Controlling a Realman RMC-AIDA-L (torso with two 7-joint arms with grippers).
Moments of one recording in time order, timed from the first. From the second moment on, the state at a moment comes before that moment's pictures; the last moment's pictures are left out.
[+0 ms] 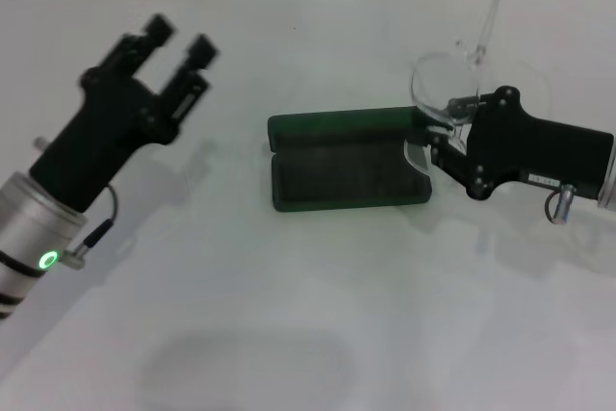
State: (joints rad) left arm -0.44 -2.09 1.20 0.04 0.72 1.66 -0.66; right arm 0.41 2.02 -1.39 -0.66 -1.20 -1.29 0.86
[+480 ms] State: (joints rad) left arm -0.51 -2.03 1.27 0.47 1.14 1.68 -1.03; right arm 0.41 2.02 -1.39 -0.70 -1.41 -1.37 0.64
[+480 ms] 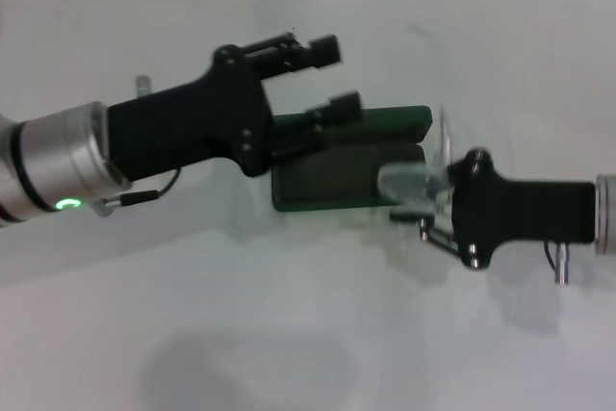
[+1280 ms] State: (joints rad) left arm -0.70 -2.03 1.26 0.49 1.40 1.54 -1.37; right arm 0.41 2.02 -1.41 -0.77 -1.49 -1.49 0.42
